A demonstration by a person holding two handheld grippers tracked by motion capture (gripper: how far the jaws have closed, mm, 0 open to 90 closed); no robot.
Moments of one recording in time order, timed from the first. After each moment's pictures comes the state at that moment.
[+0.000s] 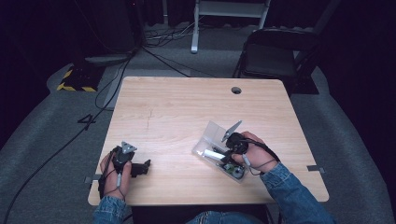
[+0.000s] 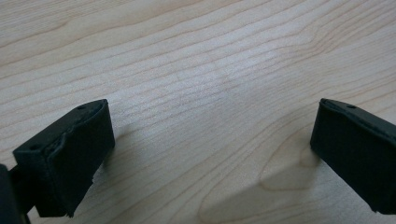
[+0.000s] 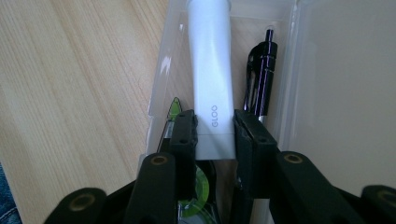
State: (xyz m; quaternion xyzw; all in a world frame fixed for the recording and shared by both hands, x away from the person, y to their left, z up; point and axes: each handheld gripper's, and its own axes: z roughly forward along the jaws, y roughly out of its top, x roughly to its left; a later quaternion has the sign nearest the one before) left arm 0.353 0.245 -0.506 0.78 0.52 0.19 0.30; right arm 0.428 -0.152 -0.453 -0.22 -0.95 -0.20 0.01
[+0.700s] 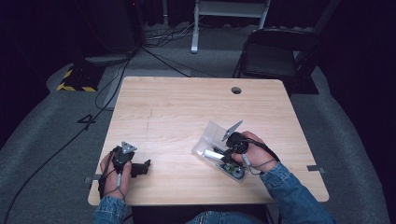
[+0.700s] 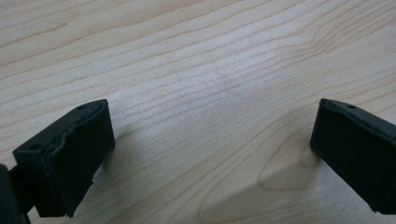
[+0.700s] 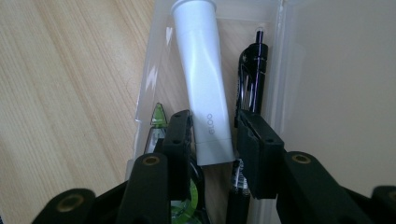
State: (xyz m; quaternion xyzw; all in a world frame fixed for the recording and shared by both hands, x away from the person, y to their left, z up) left arm 0.353 0.245 -0.506 0.78 0.52 0.19 0.30; right arm 0.430 -0.154 -0.455 -0.23 -0.95 -0.21 0.00
